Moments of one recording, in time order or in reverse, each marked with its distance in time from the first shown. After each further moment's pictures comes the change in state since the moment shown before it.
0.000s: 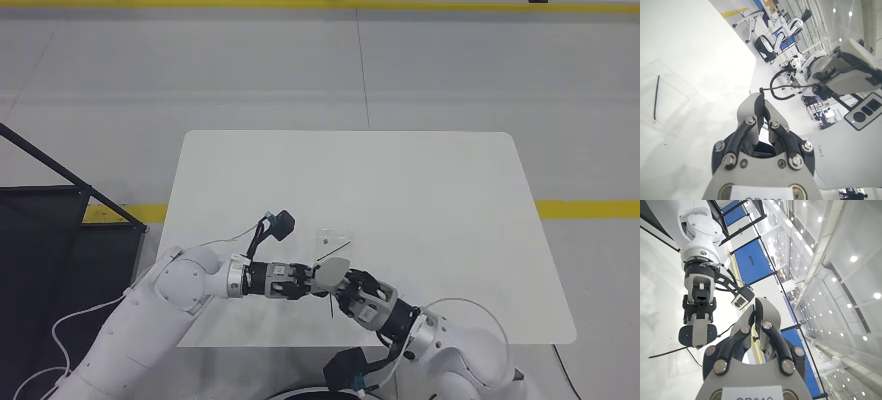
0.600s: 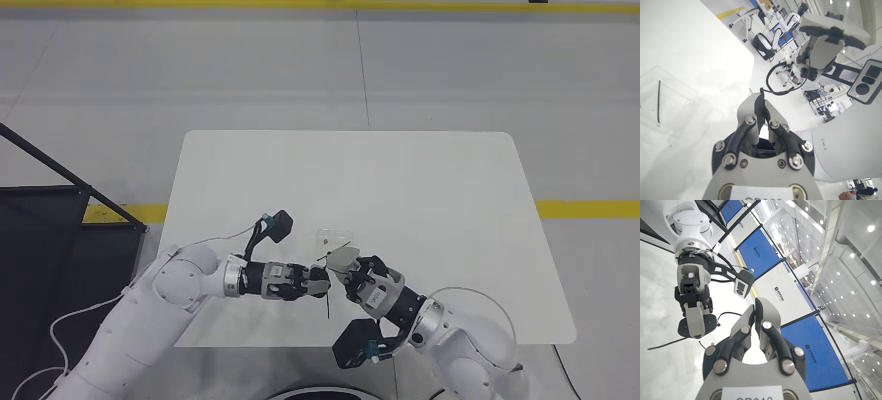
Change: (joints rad) left arm 0.007 0.001 -0.012 0.004 0.041 -0.070 0.014; right arm 0.027 -0.005 0.034 0.024 0.252 -0.085 0.099
